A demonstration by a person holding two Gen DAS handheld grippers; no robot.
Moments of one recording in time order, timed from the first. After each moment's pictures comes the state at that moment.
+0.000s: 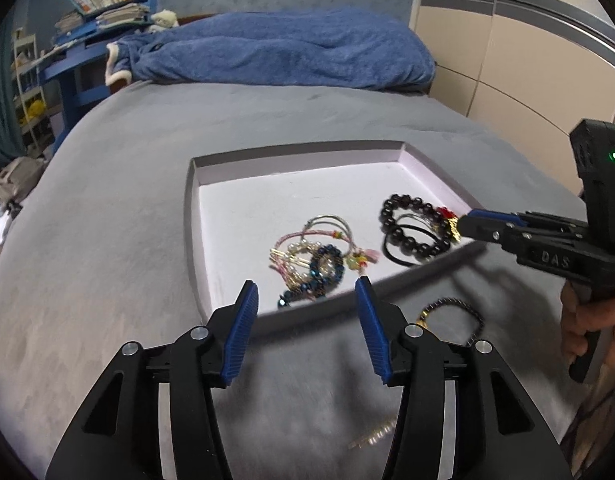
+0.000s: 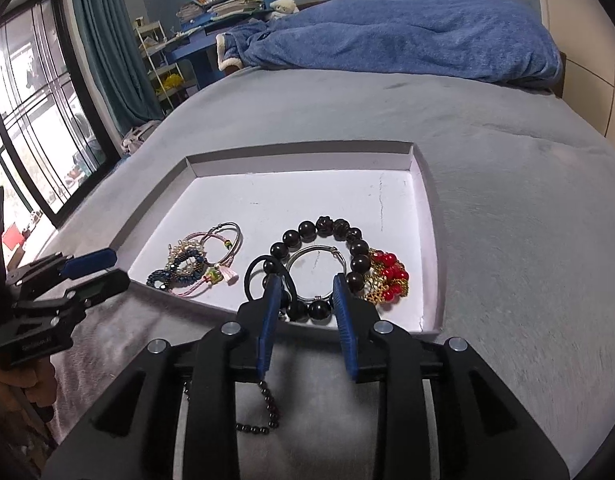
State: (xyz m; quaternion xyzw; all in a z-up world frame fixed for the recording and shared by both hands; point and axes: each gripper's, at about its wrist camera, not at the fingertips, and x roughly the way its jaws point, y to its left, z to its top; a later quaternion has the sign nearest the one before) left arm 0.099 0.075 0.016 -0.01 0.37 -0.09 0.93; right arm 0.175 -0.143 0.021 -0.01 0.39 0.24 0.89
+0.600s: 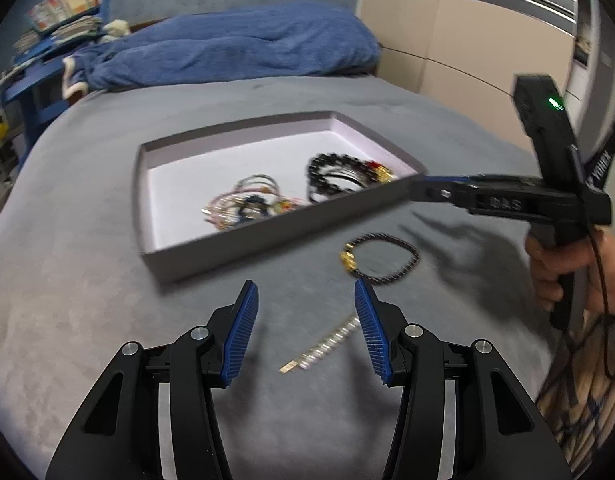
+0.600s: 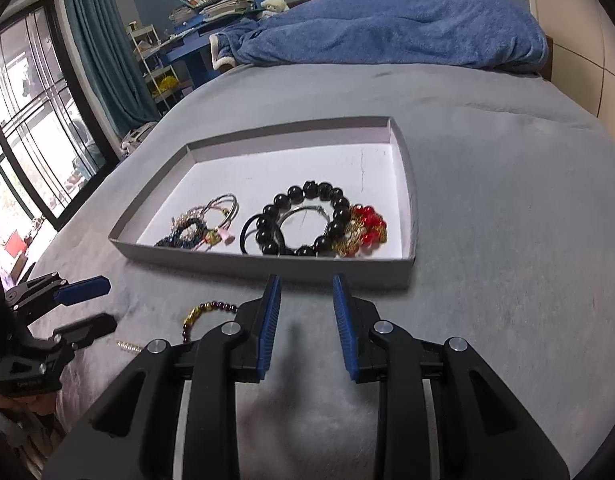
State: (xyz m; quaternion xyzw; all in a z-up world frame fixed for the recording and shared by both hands) left arm 0.052 0.046 0.004 0.02 0.37 -0.18 0.91; right arm 0.147 -0.163 0.011 0.00 0.41 0.24 0.88
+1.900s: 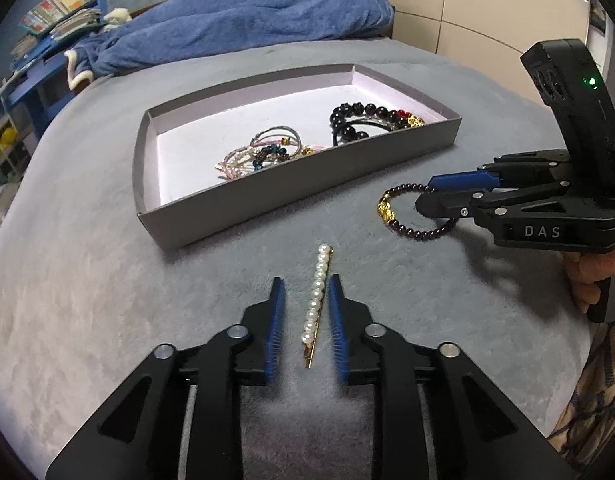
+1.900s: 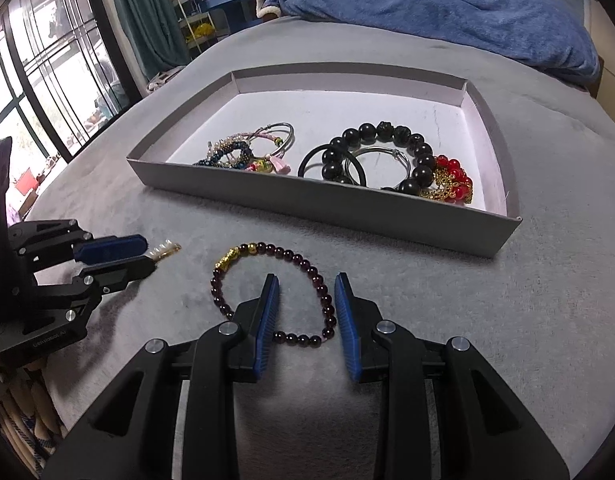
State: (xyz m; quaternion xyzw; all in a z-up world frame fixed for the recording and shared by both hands) left arm 0.066 0.045 -0.027 0.06 0.42 -0.13 0.89; right arm 0.137 -0.121 -0.021 -0.08 0.45 0.29 0.84
